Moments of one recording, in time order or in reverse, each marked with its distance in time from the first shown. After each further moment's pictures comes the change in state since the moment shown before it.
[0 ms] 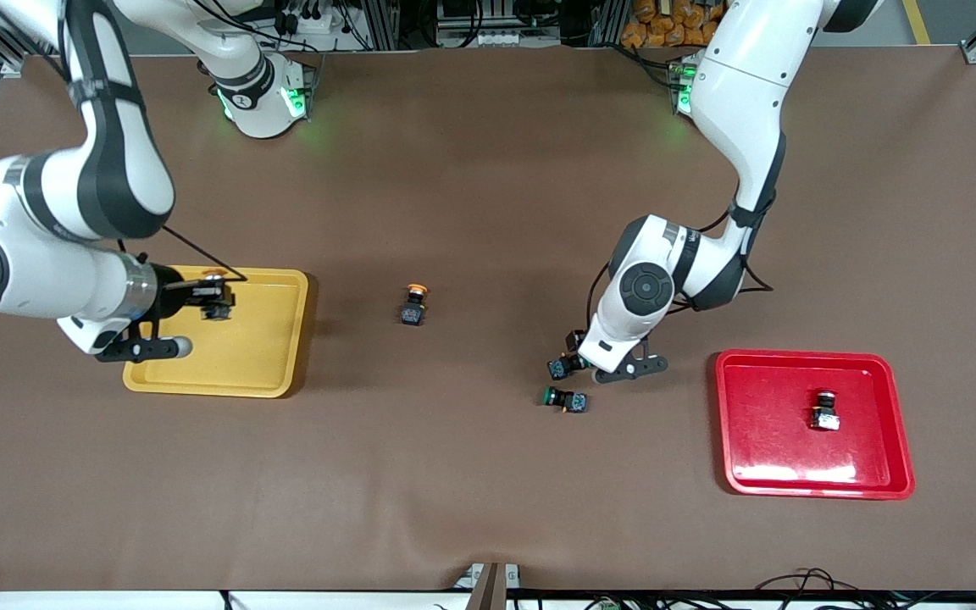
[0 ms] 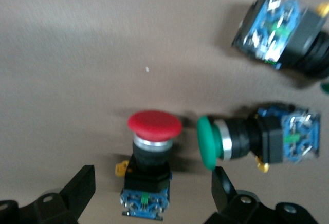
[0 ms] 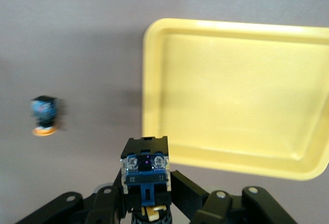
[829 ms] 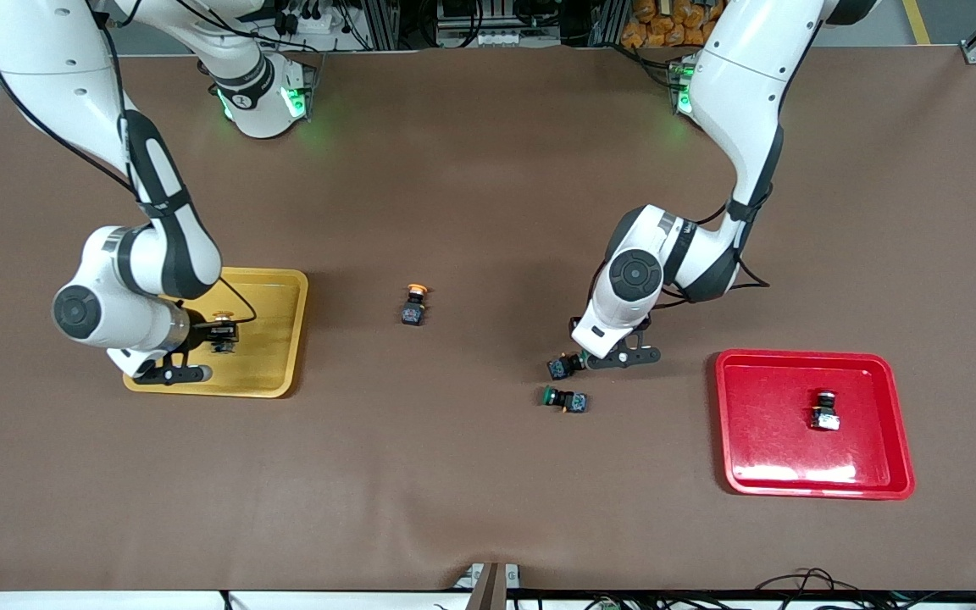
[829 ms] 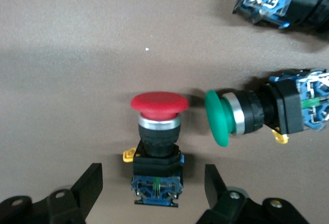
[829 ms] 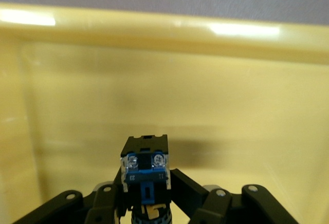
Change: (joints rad) left arm 0.008 -0.026 -0.021 -0.056 0.086 0.037 0.036; right arm -0.074 0.203 0.008 -0.241 -0.047 0.506 -0.095
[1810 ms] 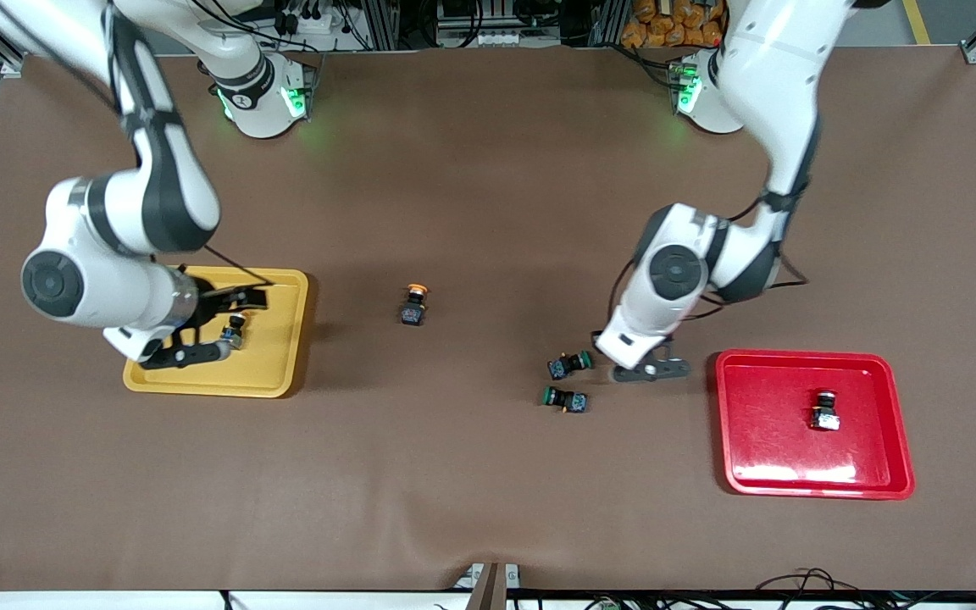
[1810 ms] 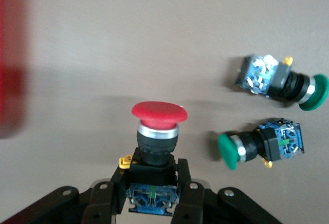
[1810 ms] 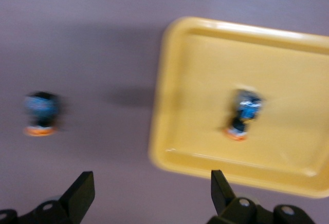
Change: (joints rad) left arm 0.092 -0.115 0.007 0.051 0.003 -0.107 0.107; right arm 0.182 -0.189 0.036 0.309 0.045 -0.537 0.197
